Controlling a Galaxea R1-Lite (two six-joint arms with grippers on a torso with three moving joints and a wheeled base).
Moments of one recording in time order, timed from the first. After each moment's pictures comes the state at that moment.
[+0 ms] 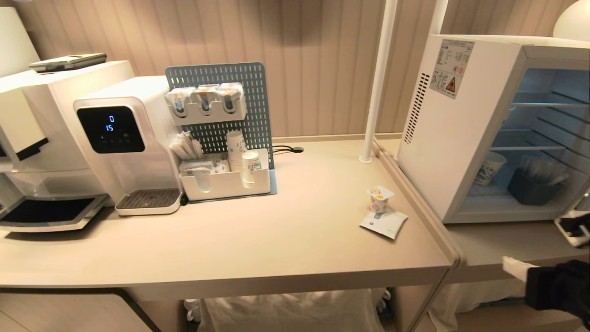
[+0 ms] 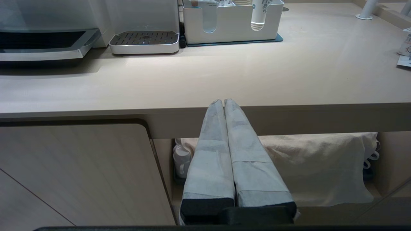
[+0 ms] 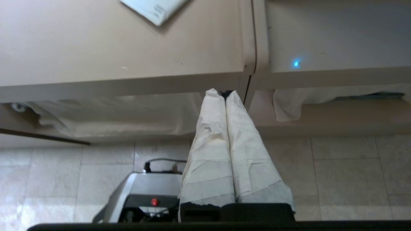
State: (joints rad) left arm 0.00 0.00 0.00 0.00 0.00 -0.02; right arm 0.07 1.34 -0.24 -0.54 0.02 0.06
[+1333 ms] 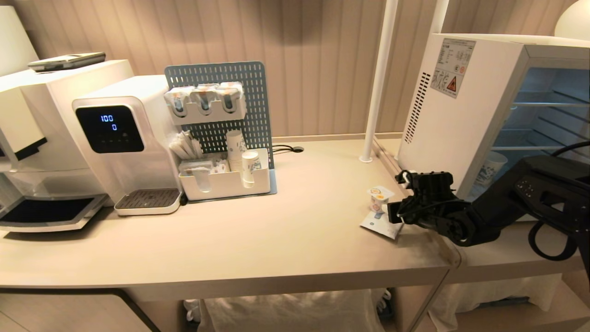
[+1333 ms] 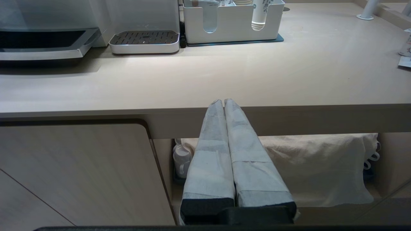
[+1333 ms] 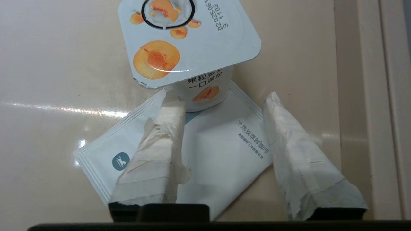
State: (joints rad) left arm 0.00 0.00 0.00 0.00 0.00 -0.02; right arm 0.17 2.35 -1.13 -0.69 -0.02 -0.02
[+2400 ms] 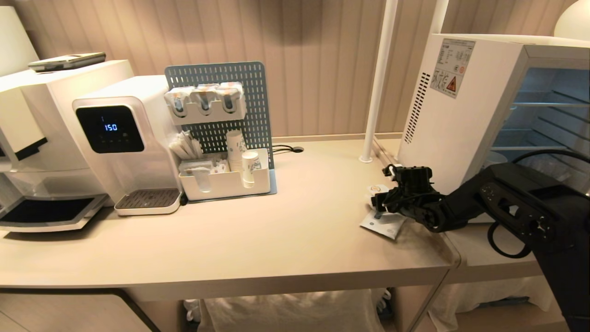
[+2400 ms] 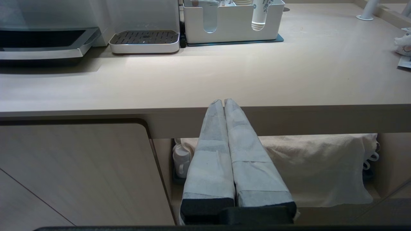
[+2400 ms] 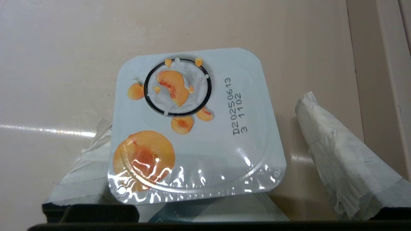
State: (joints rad) left arm 0.00 0.00 0.00 0.00 0.00 -0.02; right arm 0.17 2.53 -1.48 -0.60 -0.03 -0.02
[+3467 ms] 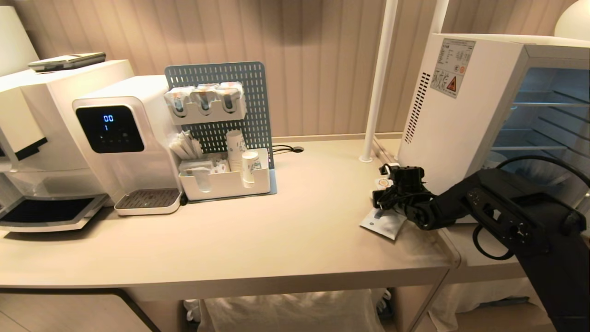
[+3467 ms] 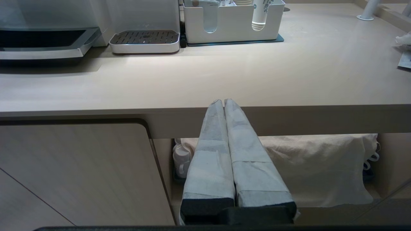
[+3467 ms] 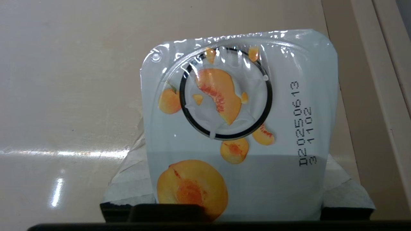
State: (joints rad) left arm 0.00 0.00 0.00 0.00 0.00 -0.02; right arm 0.18 2.61 -1.60 -0.58 -0.13 -0.02
